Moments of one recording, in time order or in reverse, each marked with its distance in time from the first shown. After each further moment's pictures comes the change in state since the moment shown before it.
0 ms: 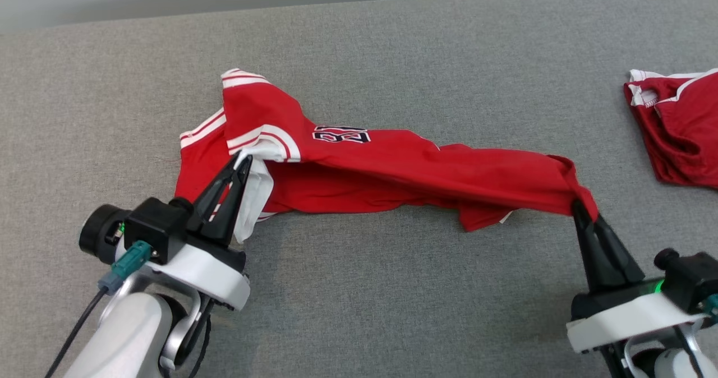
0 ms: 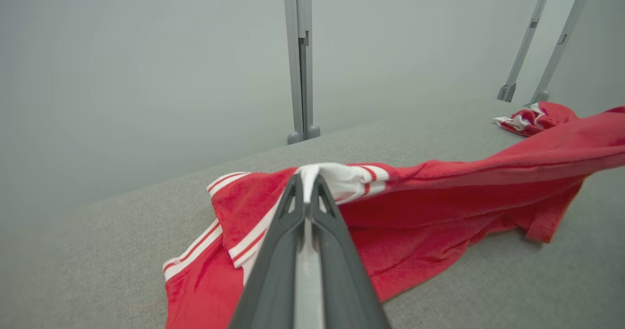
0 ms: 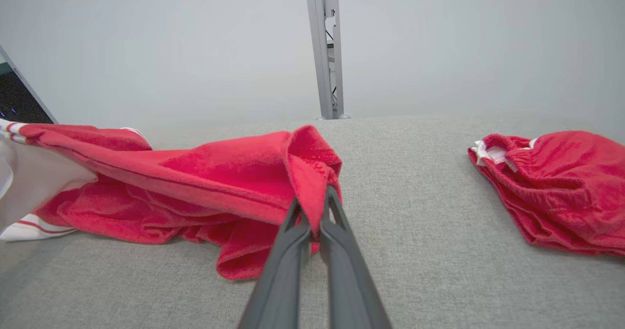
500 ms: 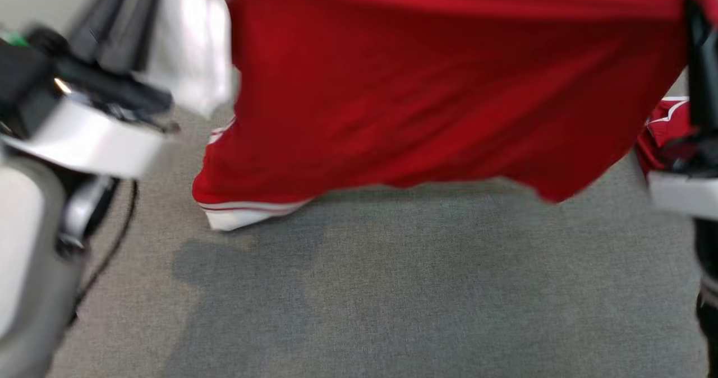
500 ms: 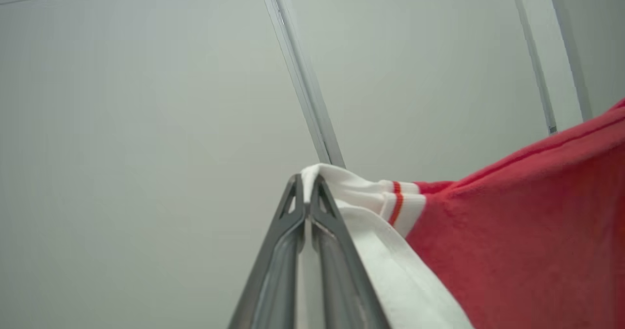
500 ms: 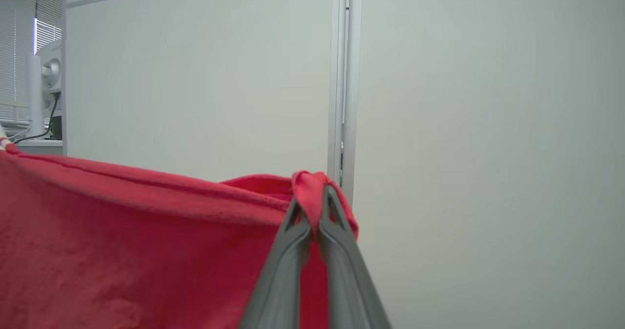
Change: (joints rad) left arm -0.333 0.105 0.106 -0.250 0.026 0.006 0.118; right arm -0.366 -0.095 -0.076 -0.241 0.062 0.000 0.092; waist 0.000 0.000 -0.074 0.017
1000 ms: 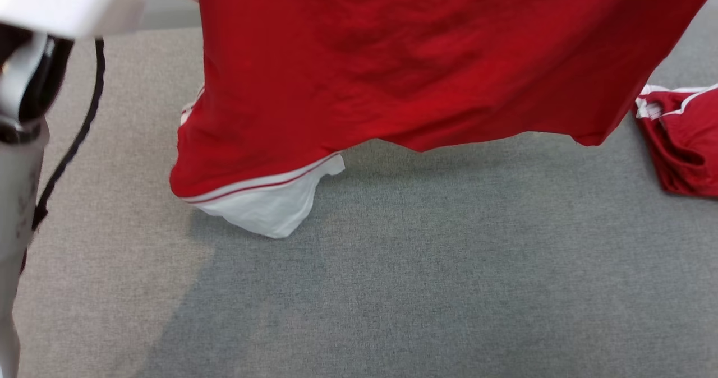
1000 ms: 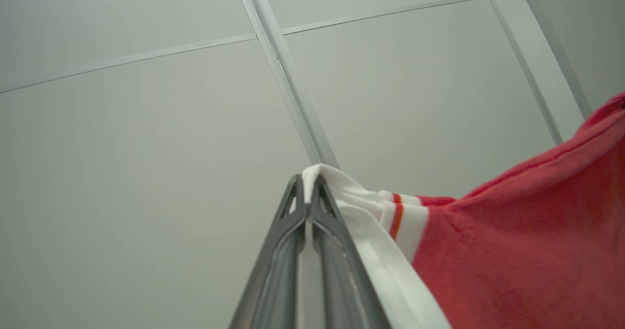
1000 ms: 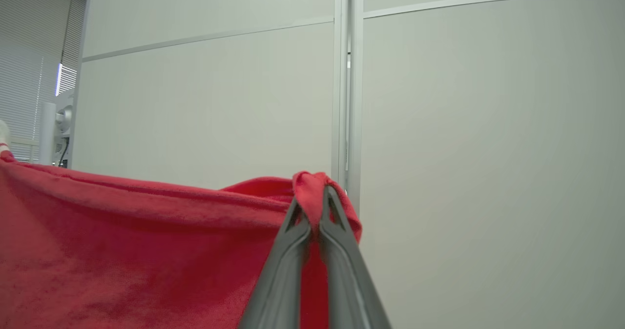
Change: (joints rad) left arm -0.376 -0.017 -0.006 0.083 -0.013 -0.069 0.075; right arm -0.345 -0.055 0.002 0.074 0.094 0.000 0.057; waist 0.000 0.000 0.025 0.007
